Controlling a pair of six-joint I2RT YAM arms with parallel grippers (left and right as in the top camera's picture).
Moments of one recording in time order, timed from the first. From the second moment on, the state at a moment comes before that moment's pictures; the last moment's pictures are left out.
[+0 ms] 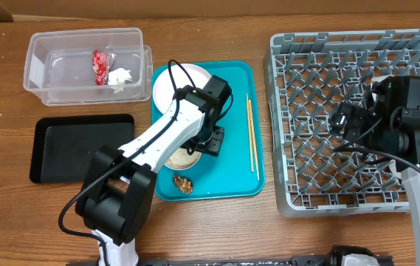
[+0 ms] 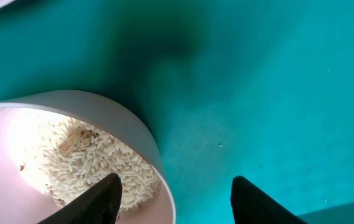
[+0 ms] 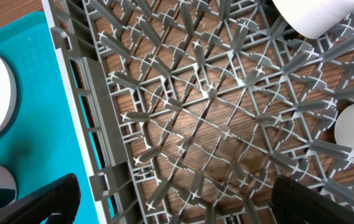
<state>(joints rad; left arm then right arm) -0.55 1.95 1.44 -1.05 0.02 -0.29 -0.08 1.22 1.26 -1.12 -0.07 0.25</state>
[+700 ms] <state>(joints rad) -0.55 1.95 1.38 -1.01 0.02 -0.31 -0.08 1.22 1.26 -1.12 -0.07 0.25</state>
